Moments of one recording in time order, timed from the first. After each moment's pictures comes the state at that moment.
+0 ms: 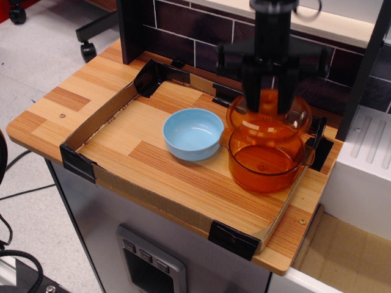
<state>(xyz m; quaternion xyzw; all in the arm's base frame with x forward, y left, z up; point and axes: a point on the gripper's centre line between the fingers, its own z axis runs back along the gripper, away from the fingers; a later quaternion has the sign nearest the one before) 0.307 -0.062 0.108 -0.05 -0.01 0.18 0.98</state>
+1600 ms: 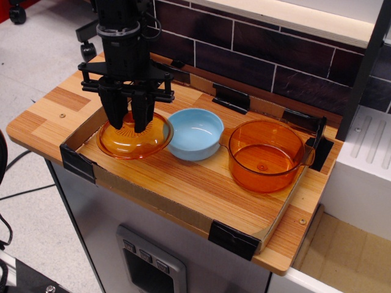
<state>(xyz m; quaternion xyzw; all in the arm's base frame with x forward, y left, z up) 0.254 0.073 0.058 -0.02 0.06 0.13 0.99</state>
